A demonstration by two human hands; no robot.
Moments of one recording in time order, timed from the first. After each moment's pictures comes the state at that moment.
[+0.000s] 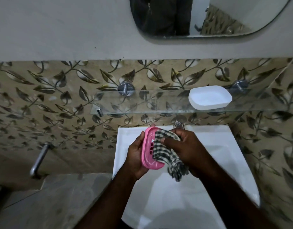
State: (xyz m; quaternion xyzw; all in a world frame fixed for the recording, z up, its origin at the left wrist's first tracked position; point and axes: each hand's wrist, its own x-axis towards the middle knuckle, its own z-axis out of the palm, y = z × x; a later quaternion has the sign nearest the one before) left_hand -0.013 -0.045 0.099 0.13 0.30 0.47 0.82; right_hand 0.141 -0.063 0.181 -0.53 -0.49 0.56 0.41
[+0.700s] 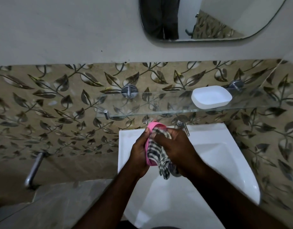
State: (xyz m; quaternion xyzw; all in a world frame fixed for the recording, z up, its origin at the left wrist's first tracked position) left_hand -0.030 -0.044 0.120 0.23 0.30 0.48 0.79; right_hand 0.081 -0.070 0.179 -0.51 -0.47 0.55 0.47
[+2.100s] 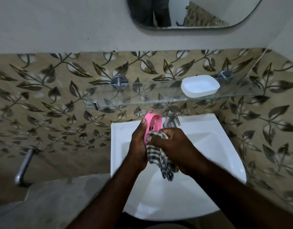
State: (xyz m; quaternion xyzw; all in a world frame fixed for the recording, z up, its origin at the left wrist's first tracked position) left_hand -0.010 -0.065 0.137 0.23 0.32 0.50 0.77; right_hand 0.096 -0.101 0.187 -0.54 -0.47 0.56 0.43
